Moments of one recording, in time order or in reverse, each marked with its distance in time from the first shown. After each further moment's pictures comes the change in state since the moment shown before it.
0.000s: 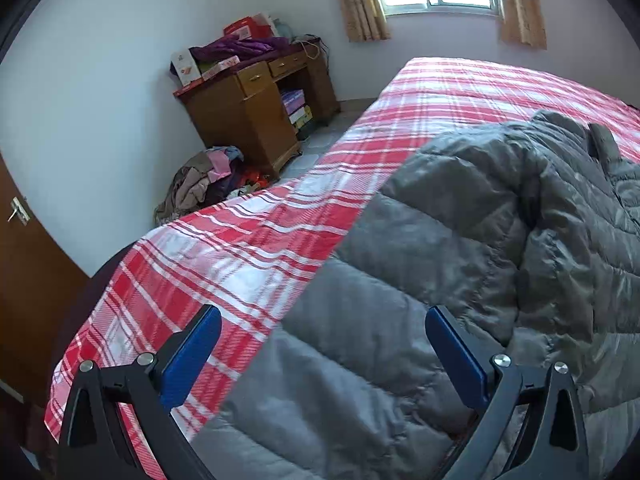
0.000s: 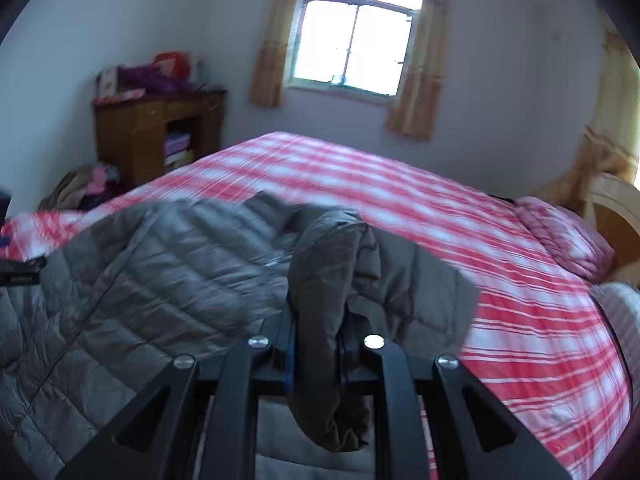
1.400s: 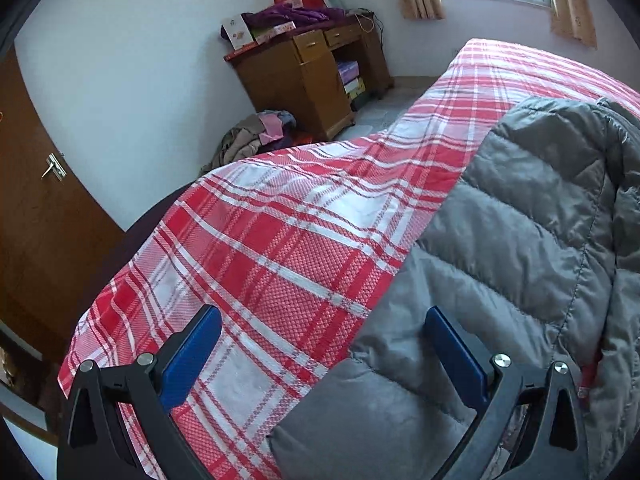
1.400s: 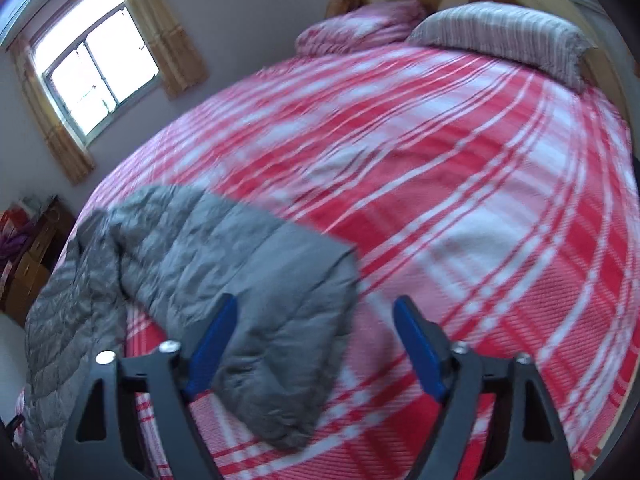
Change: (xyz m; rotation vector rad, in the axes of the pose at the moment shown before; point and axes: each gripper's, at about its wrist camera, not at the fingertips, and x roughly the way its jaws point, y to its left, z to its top) left arm 0.018 0.073 -0.049 -0.082 0.092 0.159; right arm -0.095 -0.284 -0.241 0.861 0.224 -0.241
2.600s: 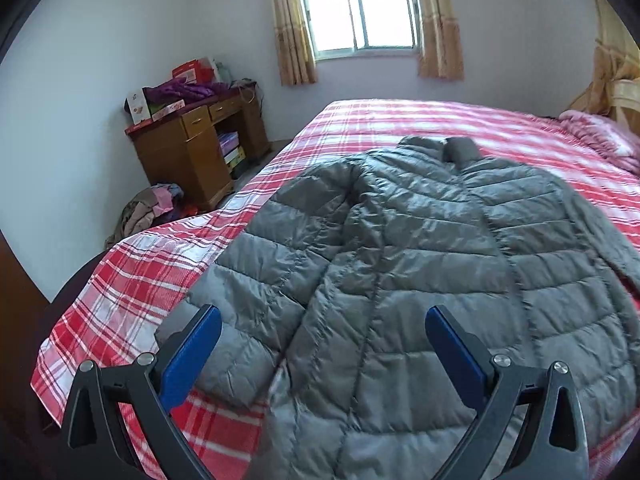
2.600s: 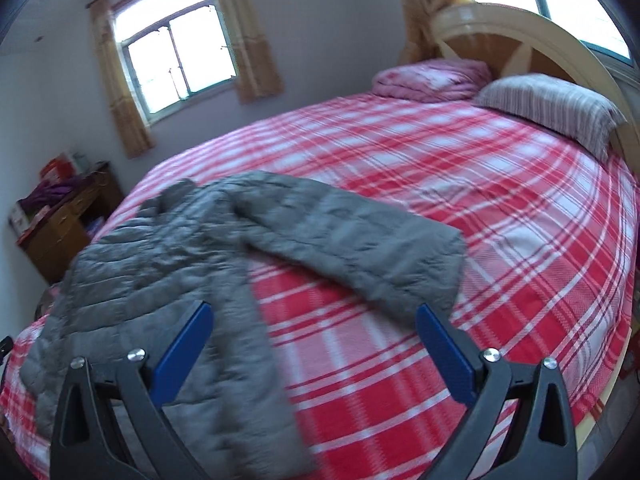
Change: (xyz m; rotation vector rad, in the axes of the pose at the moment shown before) left arm -0.203 -0.069 -0.056 0.135 -0.245 -0.400; right arm -0.086 0.095 -0.062 -0.198 -0.140 0.072
